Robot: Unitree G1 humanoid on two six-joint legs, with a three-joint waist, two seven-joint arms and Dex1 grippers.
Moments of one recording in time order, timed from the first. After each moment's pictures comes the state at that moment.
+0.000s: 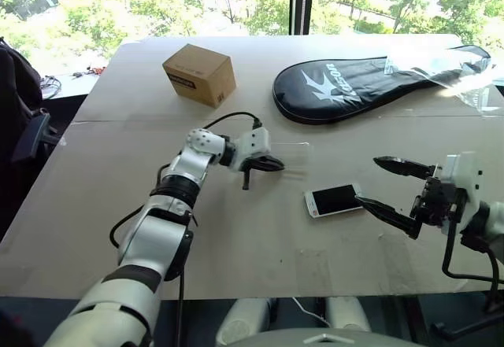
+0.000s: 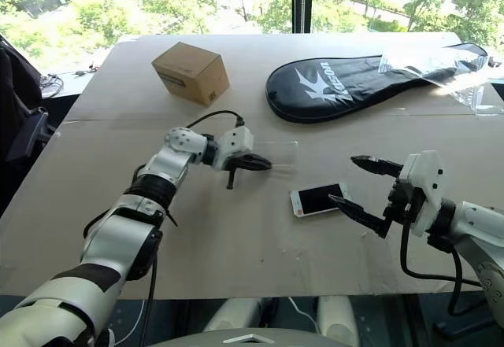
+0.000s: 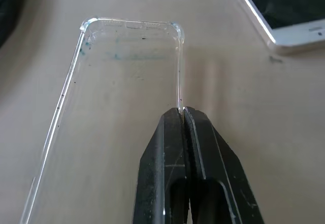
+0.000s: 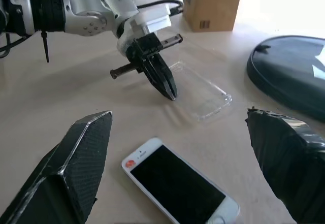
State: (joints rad) left arm -0.90 0.33 -0.24 0.90 0.04 -0.26 -1.33; right arm 0.15 -0.78 -0.30 -0.63 0.71 0.48 0.81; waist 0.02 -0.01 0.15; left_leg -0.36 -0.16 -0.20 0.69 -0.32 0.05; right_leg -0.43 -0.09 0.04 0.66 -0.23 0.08
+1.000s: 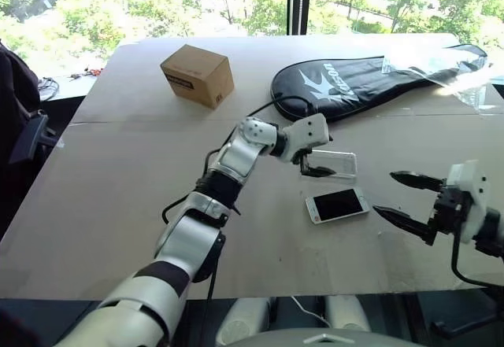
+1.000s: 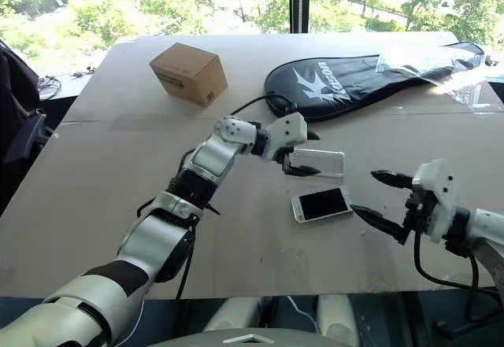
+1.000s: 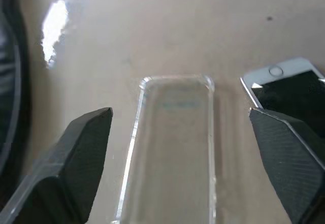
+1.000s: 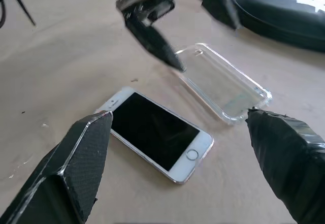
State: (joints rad) left arm -0.93 0.24 -0.30 0.43 0.07 0.14 -1.18; right arm 0.12 -0.82 -0.26 -0.51 0.66 0.50 0.92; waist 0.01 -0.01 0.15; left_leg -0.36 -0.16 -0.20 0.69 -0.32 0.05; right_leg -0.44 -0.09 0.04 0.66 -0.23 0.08
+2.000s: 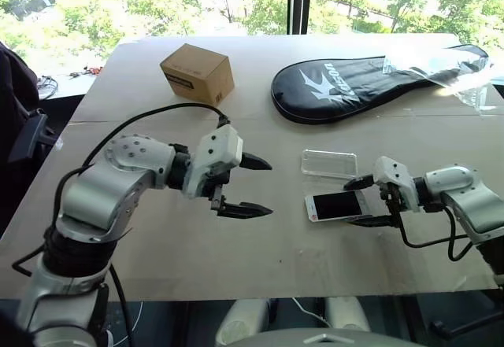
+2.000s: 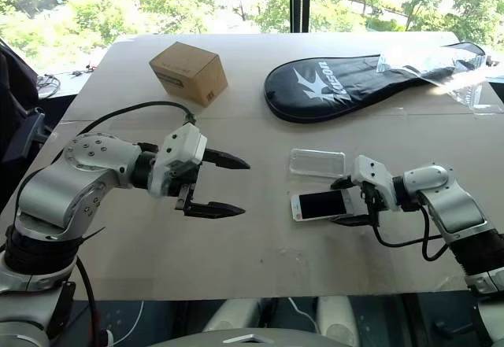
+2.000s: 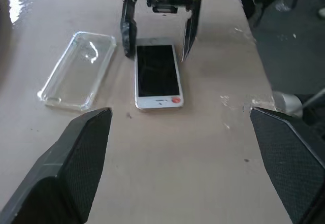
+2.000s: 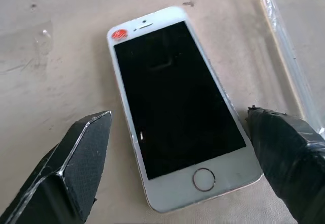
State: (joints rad) left arm -0.49 0.85 -0.07 -0.47 -0.49 0.76 -1.32; right arm -0.34 -0.84 0.21 -0.01 0.28 0.34 1.30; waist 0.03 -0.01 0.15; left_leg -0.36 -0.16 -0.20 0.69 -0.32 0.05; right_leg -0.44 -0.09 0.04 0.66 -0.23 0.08
